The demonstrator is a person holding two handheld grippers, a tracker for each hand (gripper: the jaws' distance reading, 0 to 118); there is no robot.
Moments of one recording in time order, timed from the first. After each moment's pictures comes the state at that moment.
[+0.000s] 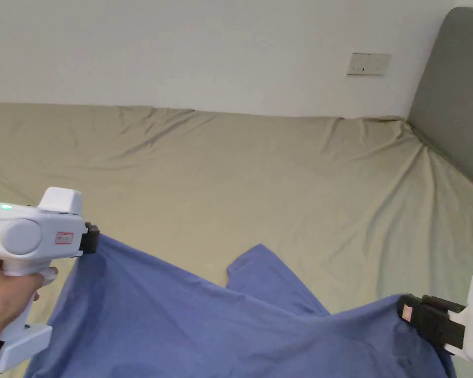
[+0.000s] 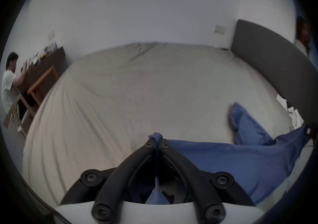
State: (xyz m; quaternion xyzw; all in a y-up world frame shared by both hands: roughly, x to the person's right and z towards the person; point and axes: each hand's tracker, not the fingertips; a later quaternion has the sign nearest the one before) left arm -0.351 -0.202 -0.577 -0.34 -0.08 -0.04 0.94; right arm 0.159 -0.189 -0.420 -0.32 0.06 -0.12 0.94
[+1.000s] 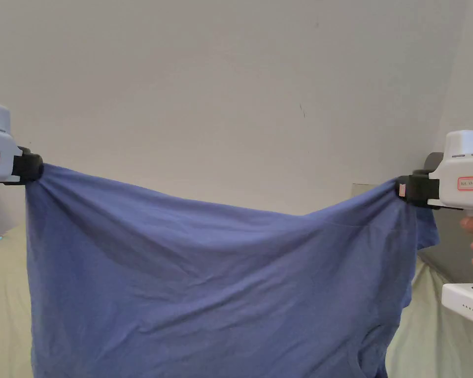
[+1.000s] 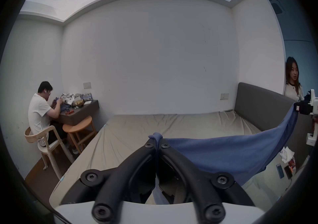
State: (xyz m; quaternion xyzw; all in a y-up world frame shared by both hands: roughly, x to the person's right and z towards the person) left arm -0.464 0.098 -0.477 -0.12 0.01 -0.02 0.99; right arm 0.093 0.120 -0.459 -0.13 0.07 0.02 0.99
